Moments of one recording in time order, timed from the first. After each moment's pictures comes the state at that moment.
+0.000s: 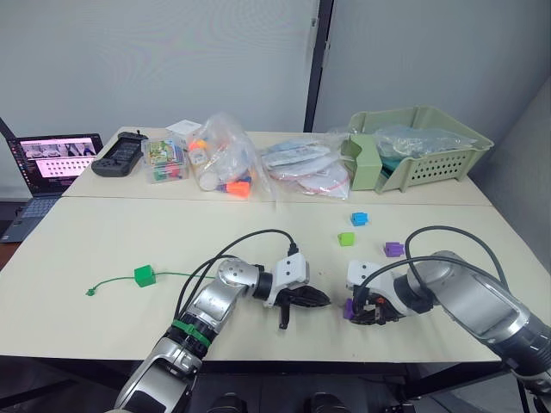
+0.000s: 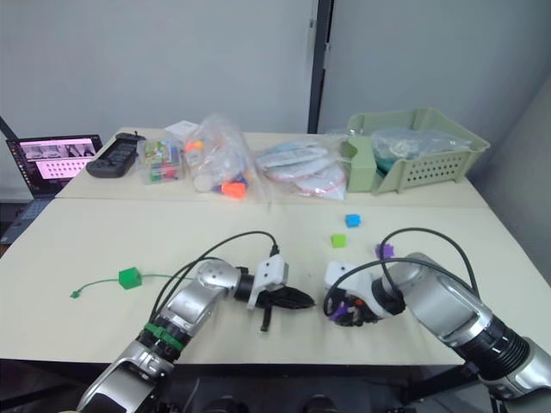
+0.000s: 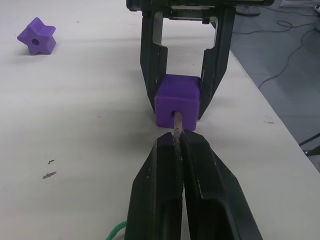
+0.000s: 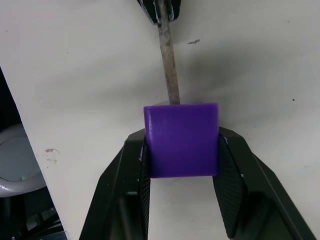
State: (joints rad) left arm -0.58 0.20 -0.39 0.32 -0.12 0.11 -1.20; right arm -0.53 -0.96 0.48 -0.38 0.13 0.98 1.13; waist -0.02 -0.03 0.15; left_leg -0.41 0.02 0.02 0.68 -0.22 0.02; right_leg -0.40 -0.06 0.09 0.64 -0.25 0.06
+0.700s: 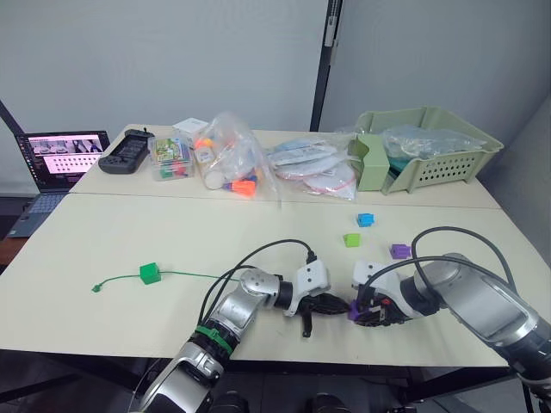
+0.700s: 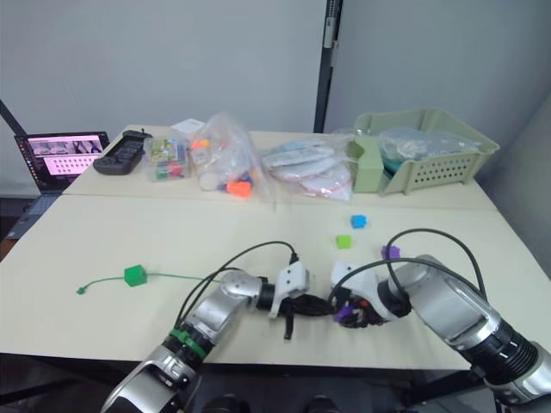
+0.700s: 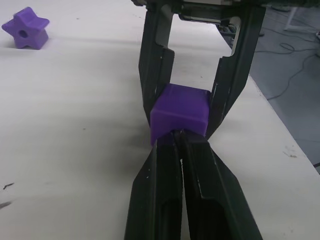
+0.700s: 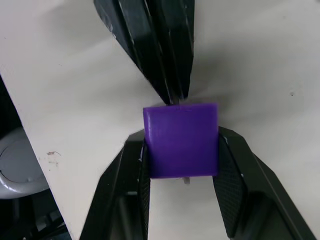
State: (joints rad) left arm -0.57 0.05 -0.42 0.42 -0.08 0.11 -1.11; right arm -0.49 -0.98 0.43 -0.41 0.16 1.05 1.11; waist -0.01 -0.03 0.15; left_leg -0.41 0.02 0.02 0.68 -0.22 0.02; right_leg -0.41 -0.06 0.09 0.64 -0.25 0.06
